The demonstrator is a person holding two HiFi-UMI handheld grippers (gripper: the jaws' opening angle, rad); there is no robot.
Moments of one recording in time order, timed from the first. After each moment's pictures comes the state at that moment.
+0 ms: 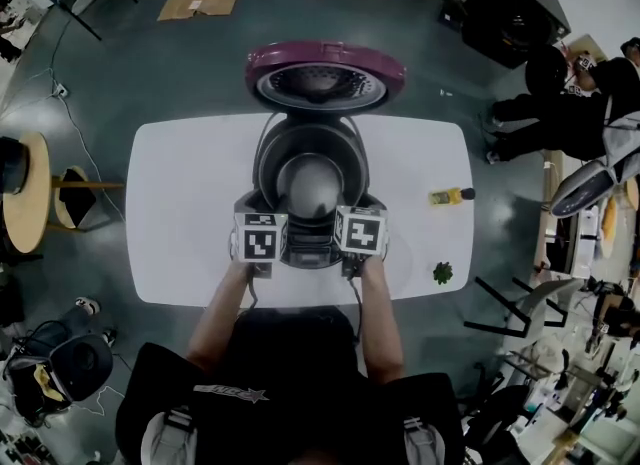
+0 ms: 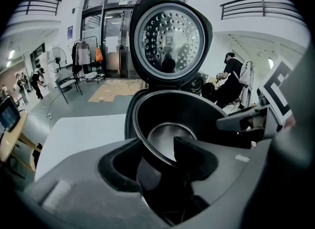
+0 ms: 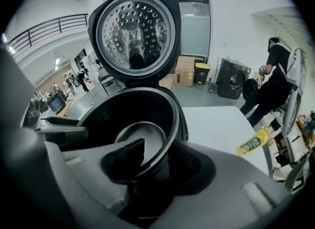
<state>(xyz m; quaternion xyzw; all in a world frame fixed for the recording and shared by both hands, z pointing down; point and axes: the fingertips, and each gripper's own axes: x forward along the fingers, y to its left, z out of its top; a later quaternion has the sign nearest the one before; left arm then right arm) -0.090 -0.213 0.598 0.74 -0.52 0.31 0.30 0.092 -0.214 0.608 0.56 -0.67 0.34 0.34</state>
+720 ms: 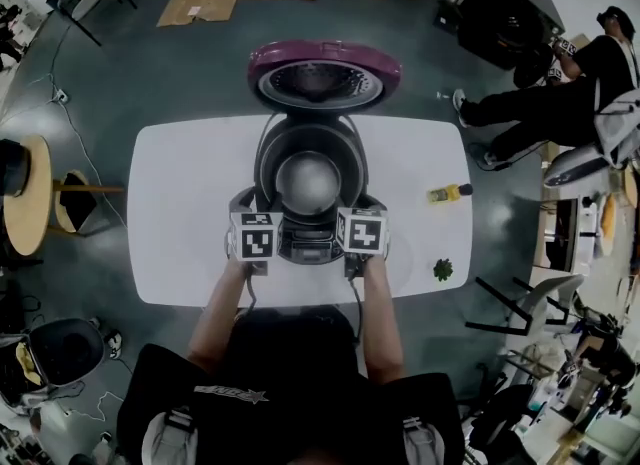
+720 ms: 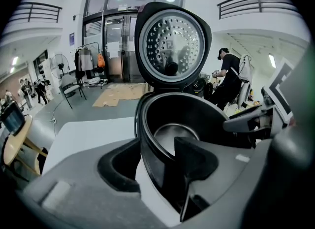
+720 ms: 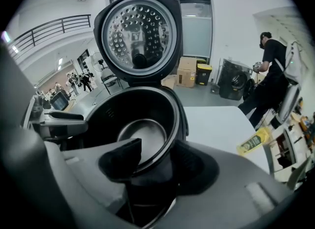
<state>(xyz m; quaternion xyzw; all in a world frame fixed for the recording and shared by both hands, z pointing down) -0.109 -0.210 0.597 0.73 -0.54 0.31 0.27 0.088 -0.203 0.609 0.55 -0.69 0.34 0.33</state>
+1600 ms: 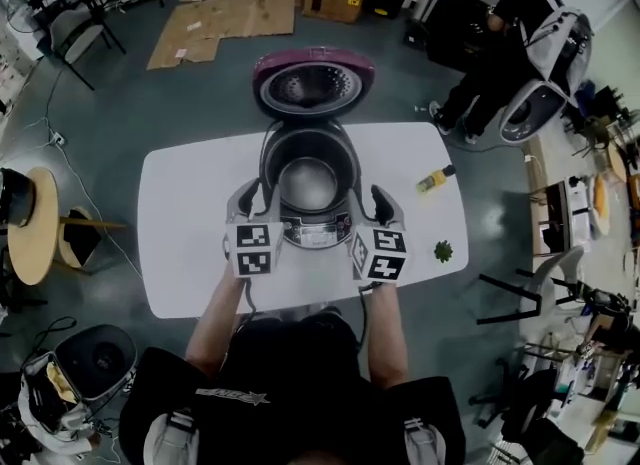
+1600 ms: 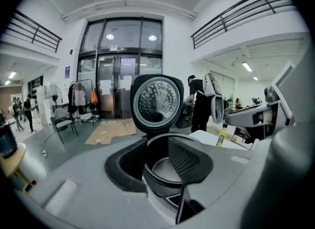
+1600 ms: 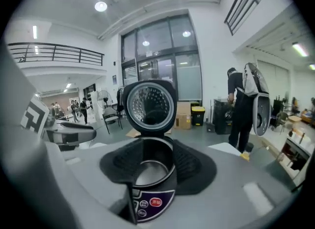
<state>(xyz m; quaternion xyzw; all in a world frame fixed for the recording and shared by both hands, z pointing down) -0.111 -0.185 0.469 0.81 -0.54 0.19 0.11 0.089 -0.154 0.463 0.64 -0.74 0.17 0.14</state>
